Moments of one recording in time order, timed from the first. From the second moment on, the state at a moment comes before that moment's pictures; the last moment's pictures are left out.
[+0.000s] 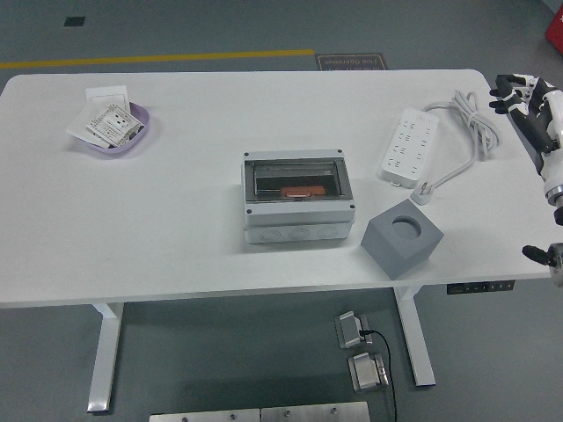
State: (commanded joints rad) left arm 0.01 0.26 -0.27 -0.18 0.21 0.06 0.15; right arm 0.19 -0.45 1.38 1.40 -1.17 -0.28 0.16
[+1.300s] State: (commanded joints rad) left arm 0.01 0.27 -0.20 -0.18 0.14 0.06 0.14; right arm 0.18 -0.42 1.35 1.40 -1.12 -0.29 0.19
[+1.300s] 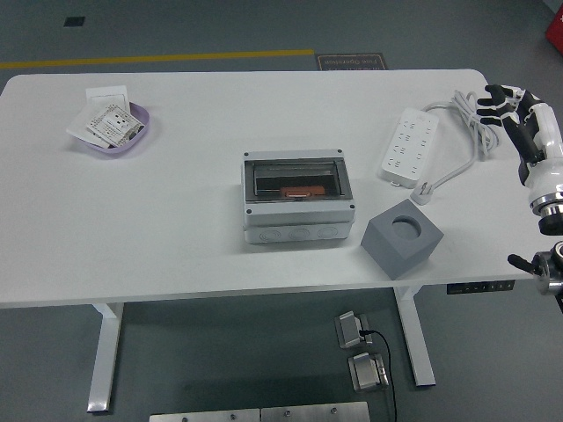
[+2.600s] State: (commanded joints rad) left arm -0.02 0.31 -0.32 -0.19 0.16 0.05 0.13; right arm 0.11 -0.43 1.45 1.45 -1.18 -0.31 0.17
